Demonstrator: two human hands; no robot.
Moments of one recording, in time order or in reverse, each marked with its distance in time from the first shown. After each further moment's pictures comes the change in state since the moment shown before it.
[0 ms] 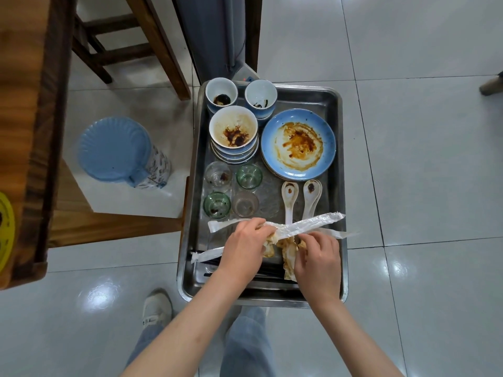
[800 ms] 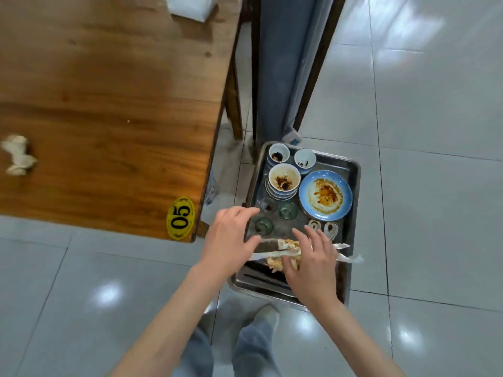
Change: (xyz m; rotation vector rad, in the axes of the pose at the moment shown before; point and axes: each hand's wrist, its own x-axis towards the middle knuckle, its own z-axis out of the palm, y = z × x) left_hand -0.108 0.025 -0.203 -0.061 0.326 -0.177; right_hand -0.004 -0.144 -0.124 -0.061 -0.151 -0.223
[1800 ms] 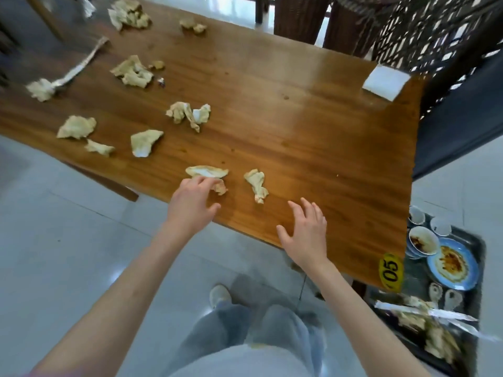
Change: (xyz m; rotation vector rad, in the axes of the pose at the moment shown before) left_hand -0.075 -0.356 -0.350 0.218 0.210 -0.313; right_hand 0.055 -0.437 0.094 -0.052 -0.077 -0.199
